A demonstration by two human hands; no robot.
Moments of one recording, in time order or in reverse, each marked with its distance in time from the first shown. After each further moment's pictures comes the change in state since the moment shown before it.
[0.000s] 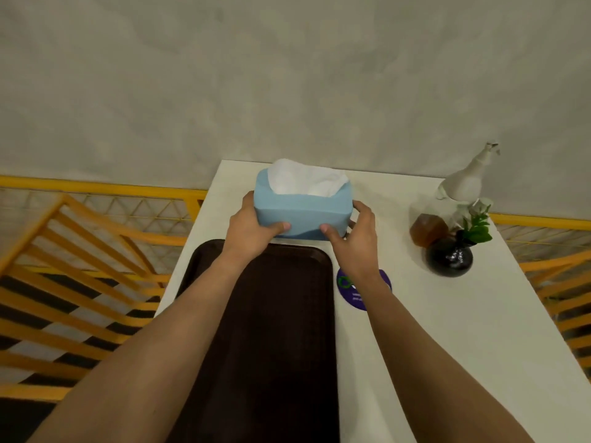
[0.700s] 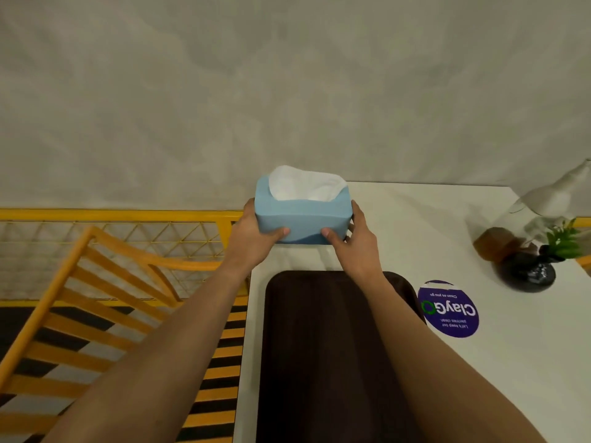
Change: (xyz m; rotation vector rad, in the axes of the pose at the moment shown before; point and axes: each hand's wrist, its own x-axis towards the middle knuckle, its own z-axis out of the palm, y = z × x) left_hand 0.086 -0.091 -0.127 -0.023 -0.036 0.059; right_hand 0.027 -0.051 0.160 -0.032 -0.041 0.020
